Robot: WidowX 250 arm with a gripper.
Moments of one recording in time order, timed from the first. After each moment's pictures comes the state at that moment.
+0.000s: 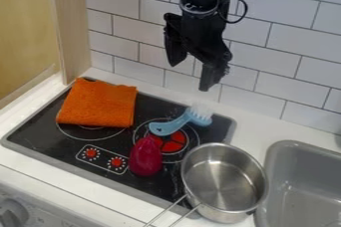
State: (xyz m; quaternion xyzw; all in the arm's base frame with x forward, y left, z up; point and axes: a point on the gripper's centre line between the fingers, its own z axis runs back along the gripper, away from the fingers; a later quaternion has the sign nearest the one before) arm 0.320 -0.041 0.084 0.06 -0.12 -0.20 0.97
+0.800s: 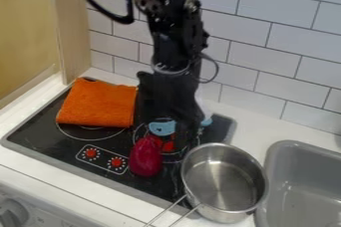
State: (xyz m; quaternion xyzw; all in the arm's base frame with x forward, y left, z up) arm 0.252 -0.034 0.033 0.03 -0.05 -0.19 0.98
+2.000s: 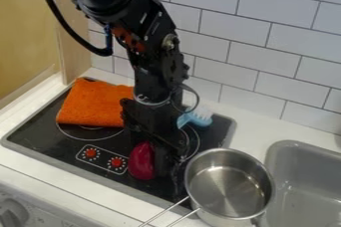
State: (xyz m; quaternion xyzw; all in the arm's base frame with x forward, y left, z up) arm 0.233 -0.023 0.008 0.03 -0.04 -0.17 0.98
